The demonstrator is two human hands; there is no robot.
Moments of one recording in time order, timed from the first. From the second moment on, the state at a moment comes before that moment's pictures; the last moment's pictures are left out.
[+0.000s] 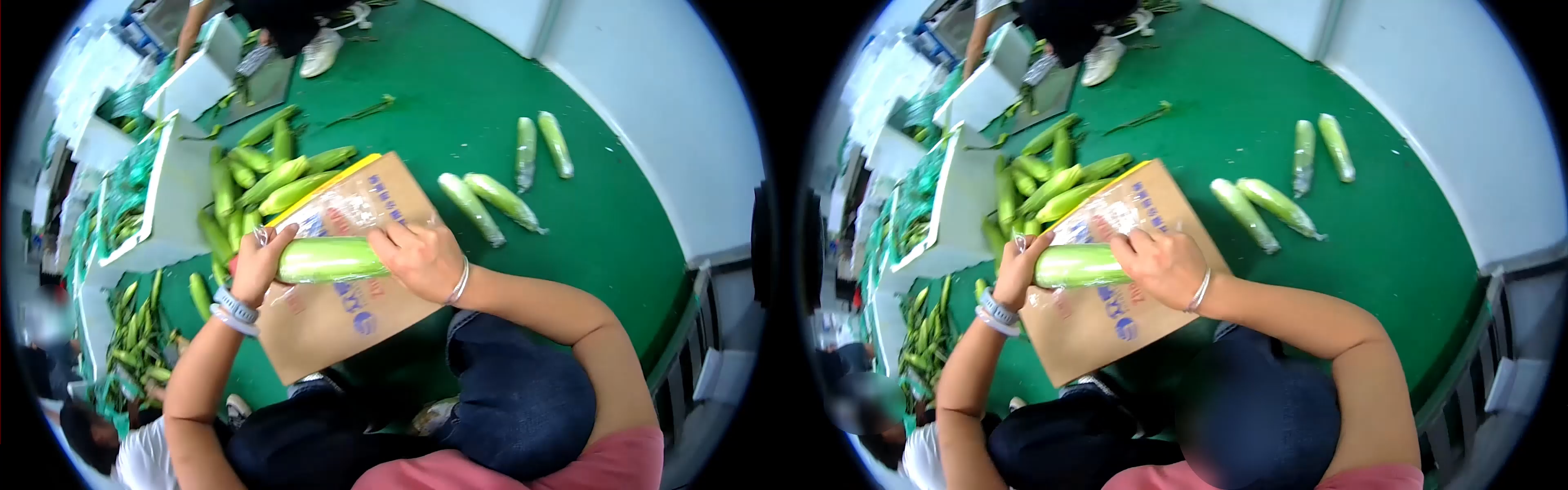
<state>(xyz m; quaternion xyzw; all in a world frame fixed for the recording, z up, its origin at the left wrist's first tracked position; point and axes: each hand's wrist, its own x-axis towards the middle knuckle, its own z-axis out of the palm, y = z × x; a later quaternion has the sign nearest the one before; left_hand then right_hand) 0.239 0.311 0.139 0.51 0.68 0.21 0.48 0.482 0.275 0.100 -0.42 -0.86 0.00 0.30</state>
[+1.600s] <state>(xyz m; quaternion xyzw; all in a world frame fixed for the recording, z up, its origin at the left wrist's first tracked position) 0.253 0.153 0.174 0.64 0.47 0.45 0.41 0.416 0.231 0.196 -0.34 -0.63 0.58 0.38</state>
